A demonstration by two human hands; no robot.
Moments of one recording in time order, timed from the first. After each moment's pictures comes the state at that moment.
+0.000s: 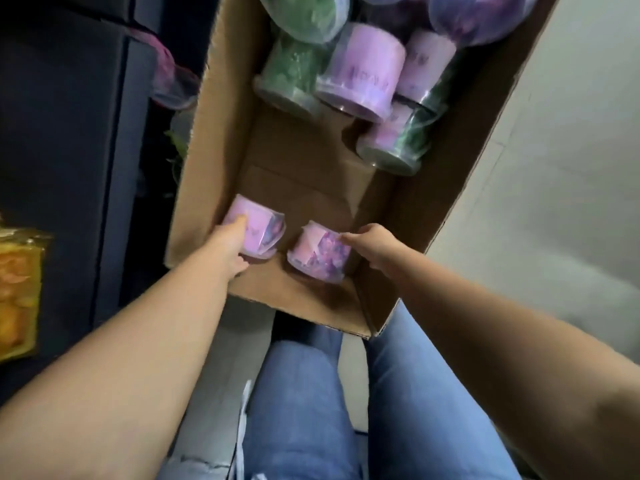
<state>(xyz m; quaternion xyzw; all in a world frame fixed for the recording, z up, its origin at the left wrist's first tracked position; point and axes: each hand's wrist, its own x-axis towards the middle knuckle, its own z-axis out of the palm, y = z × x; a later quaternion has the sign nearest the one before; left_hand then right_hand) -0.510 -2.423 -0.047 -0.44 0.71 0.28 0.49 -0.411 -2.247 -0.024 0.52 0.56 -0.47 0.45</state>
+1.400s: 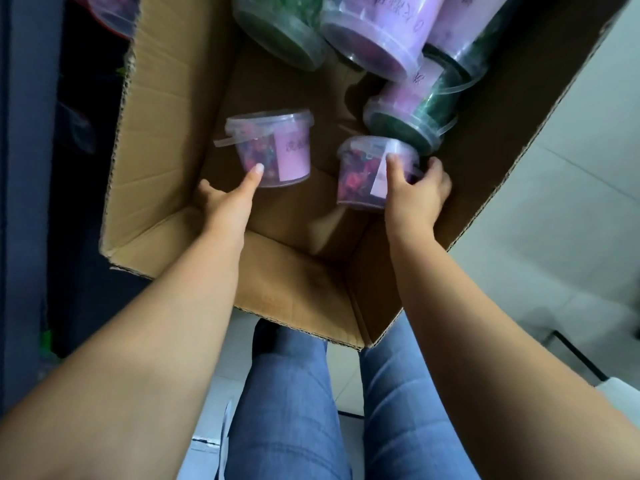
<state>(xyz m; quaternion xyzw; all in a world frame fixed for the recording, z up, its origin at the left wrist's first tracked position) -0.498 -2.394 -0.079 -0.39 0.78 0.31 0.38 -0.417 -2.225 -0.068 0.66 0.63 -0.39 0.09</state>
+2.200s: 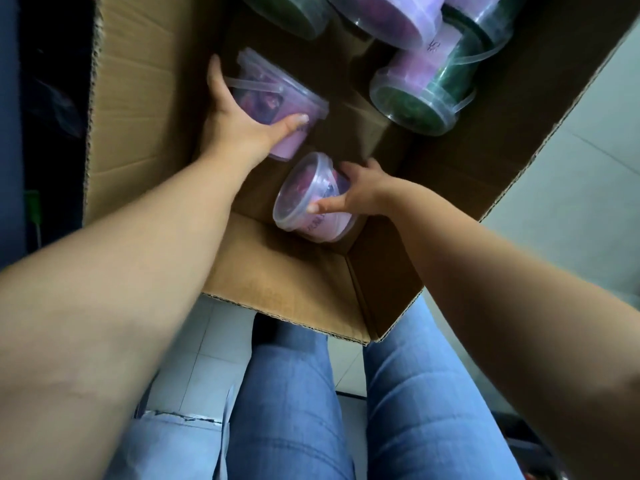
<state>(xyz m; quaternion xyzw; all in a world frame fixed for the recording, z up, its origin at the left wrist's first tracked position) -0.540 -2.361 -0.093 -0.10 0.88 0.24 0.40 -0.433 -2.231 -0.107 0.26 0.70 -0.36 0.56</state>
